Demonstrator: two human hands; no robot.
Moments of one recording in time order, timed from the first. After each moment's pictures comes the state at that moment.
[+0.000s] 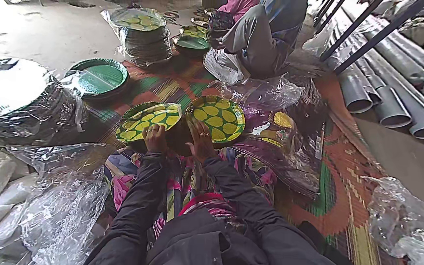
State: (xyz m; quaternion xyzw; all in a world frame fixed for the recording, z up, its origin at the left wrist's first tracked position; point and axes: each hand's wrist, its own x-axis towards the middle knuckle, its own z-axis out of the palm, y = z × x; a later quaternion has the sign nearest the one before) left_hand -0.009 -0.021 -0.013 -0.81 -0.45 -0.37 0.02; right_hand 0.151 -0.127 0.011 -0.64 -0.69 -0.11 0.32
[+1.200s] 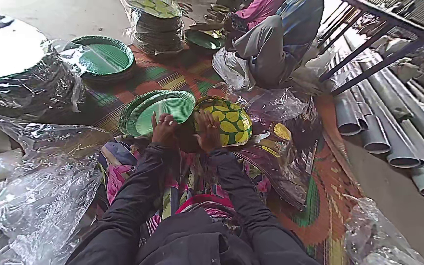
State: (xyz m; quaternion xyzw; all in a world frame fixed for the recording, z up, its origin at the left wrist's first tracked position) left_hand -0.004 -0.023 -0.007 -0.84 -0.36 -0.39 -0.04; right_hand 0.182 -0.104 0.020 -0.61 -0.73 -0.18 0.26
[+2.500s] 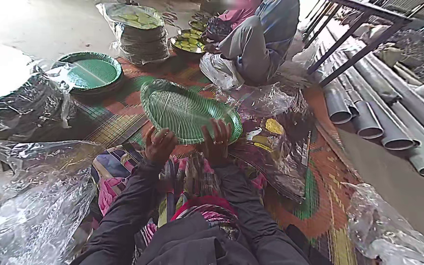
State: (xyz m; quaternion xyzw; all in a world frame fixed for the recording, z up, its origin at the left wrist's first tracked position) left_hand -0.007 -0.052 -0.001 -0.78 -0.18 -0.57 0.17; right_hand 0.194 -0.160 0.035 -0.56 -0.65 -0.40 0.33
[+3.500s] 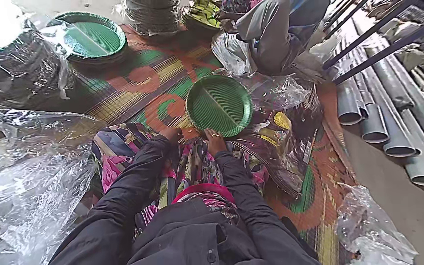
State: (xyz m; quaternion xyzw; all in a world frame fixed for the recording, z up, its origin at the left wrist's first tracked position) left_hand 0.018 -0.021 -0.028 -0.88 -0.34 0.04 -0.31; right_hand 0.229 -0.150 -0.055 -0.77 -0.63 0.06 0.06
